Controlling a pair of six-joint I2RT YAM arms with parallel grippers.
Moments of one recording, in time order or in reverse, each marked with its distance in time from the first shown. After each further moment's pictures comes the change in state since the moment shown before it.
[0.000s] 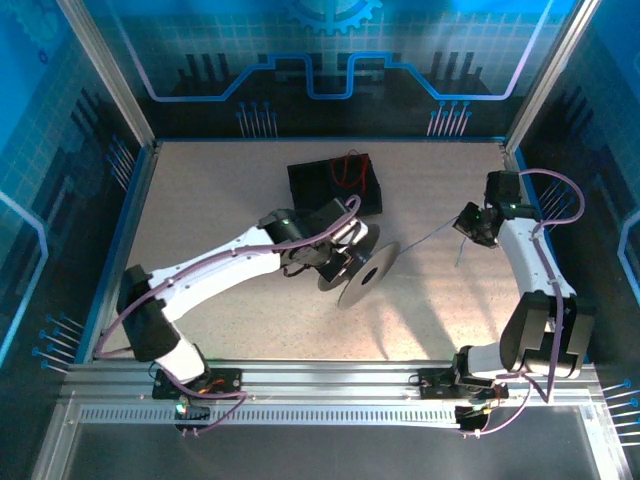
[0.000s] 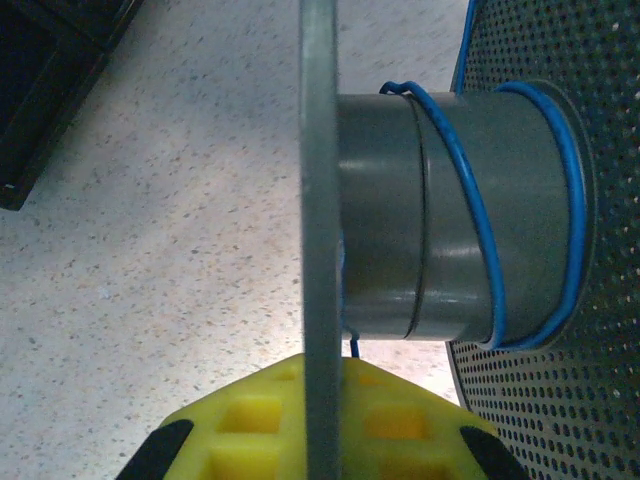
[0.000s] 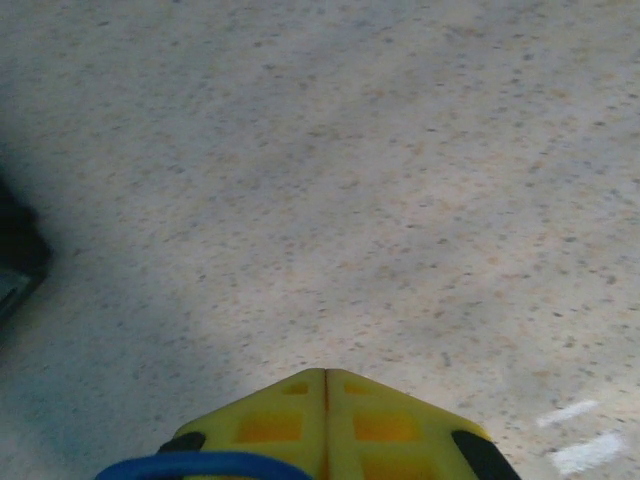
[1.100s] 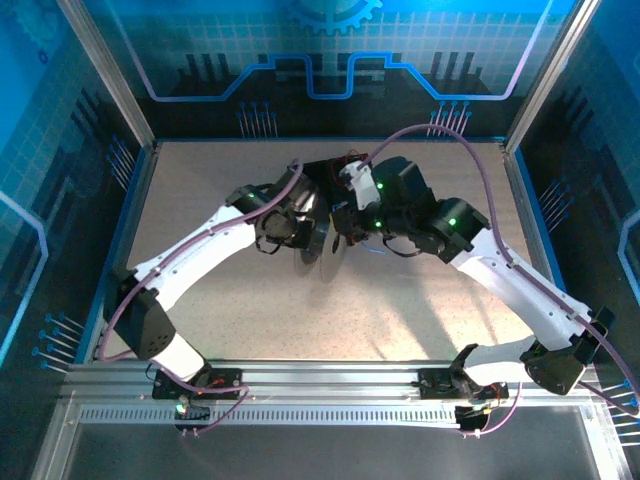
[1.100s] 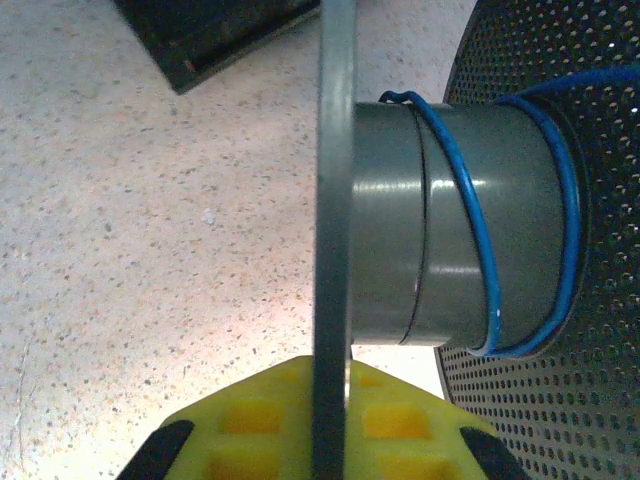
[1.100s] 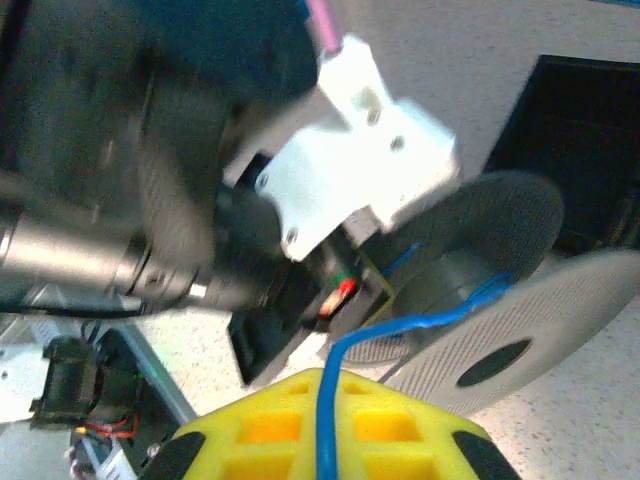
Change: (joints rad) left arm 0.300 -0.068 -0.051 -0.007 0.093 -0.265; right arm 0.944 -0.069 0.425 -0.058 -0.087 -0.158
